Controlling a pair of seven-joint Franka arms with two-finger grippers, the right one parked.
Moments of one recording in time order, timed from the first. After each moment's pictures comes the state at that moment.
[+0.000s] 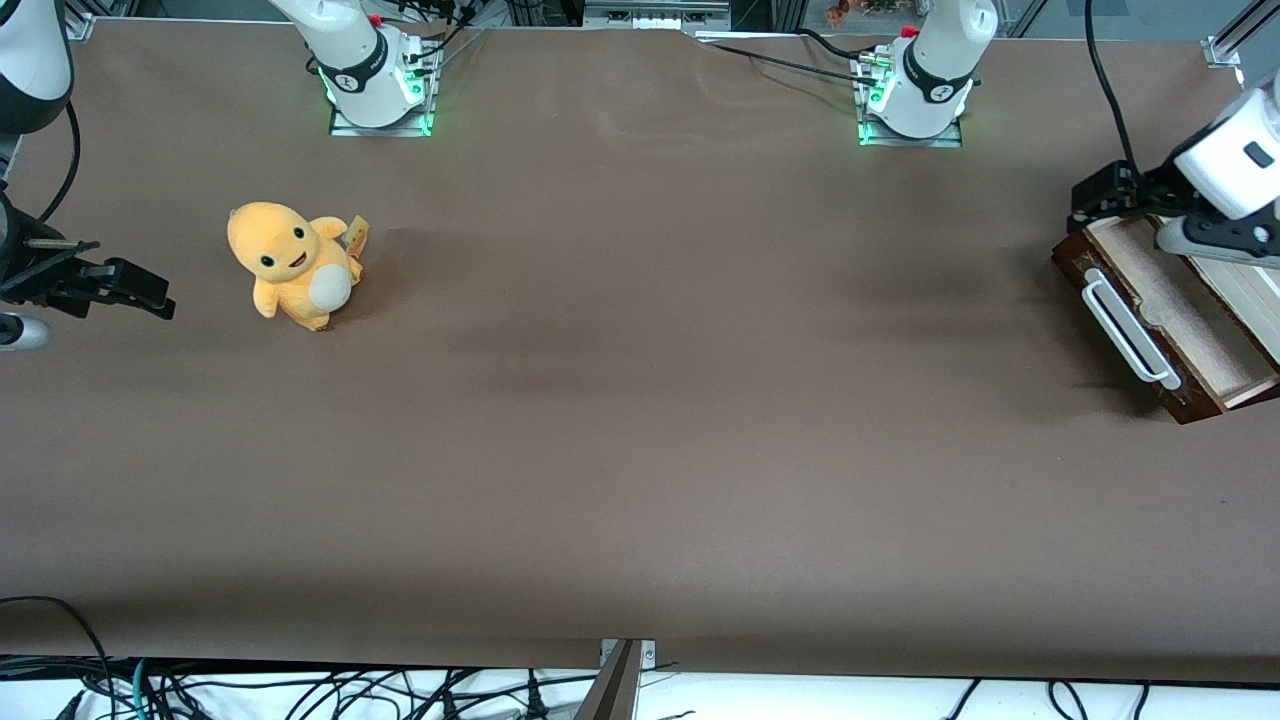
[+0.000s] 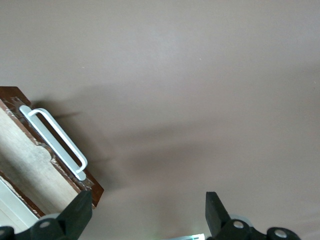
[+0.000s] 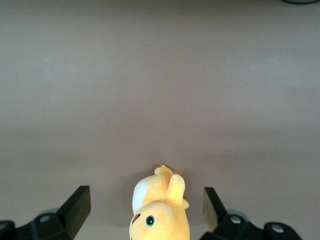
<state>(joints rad) -0.06 -0.04 0.03 -1.66 -0.01 1.52 0.13</state>
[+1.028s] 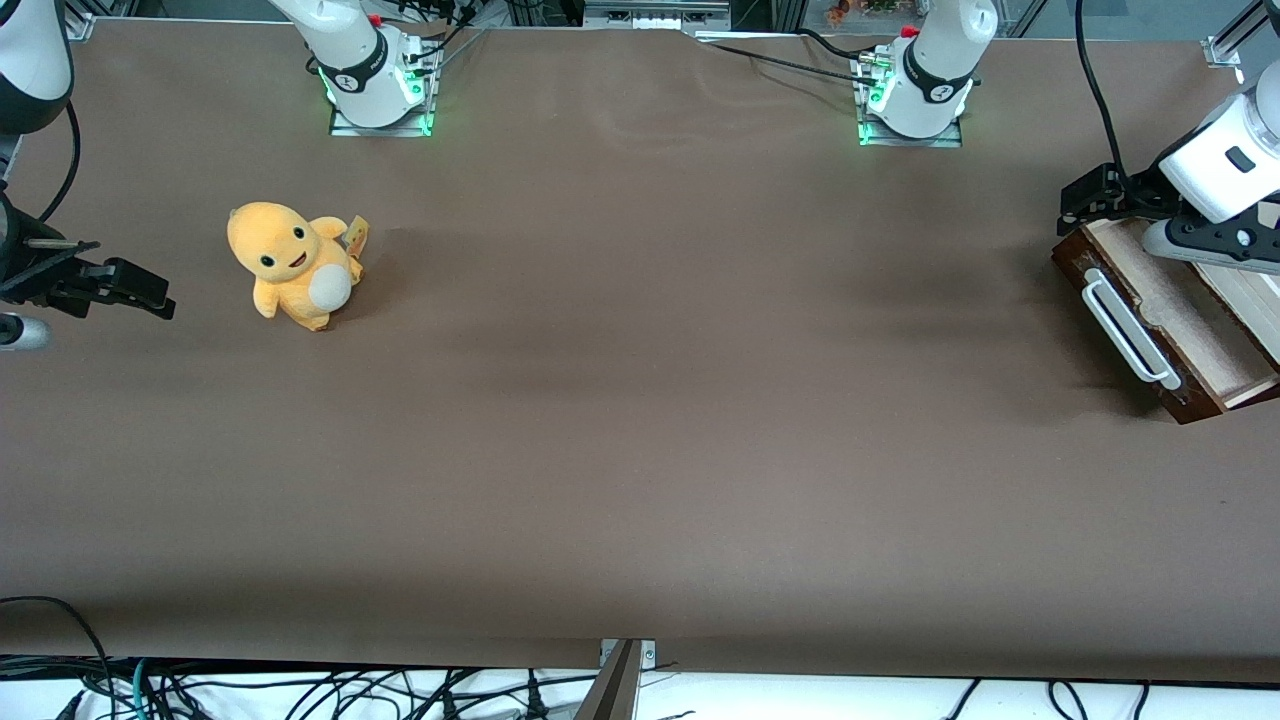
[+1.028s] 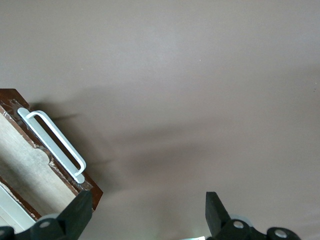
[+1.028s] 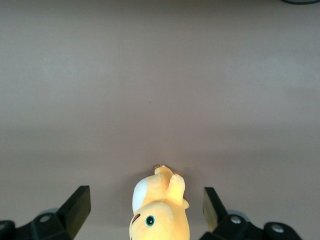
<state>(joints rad) -0.06 -0.04 0.03 -1.68 -0.01 1.54 0.13</state>
